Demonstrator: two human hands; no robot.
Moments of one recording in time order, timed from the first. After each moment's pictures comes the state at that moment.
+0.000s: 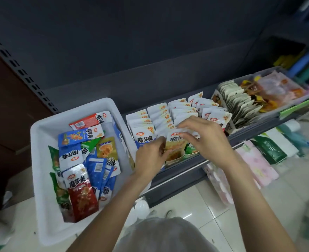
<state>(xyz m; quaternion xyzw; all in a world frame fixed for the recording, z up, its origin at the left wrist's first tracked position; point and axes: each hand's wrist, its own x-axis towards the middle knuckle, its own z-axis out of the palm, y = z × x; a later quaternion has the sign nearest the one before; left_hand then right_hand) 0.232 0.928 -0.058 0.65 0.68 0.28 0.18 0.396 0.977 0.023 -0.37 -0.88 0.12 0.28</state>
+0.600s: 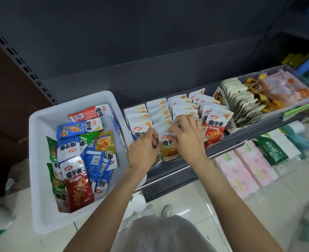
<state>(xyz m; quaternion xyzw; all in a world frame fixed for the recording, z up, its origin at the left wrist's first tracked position) 0.232 0.936 -0.070 0.60 0.75 0.25 0.12 0.373 0.993 -0.050 -0.47 -0.86 -0.05 0.20</state>
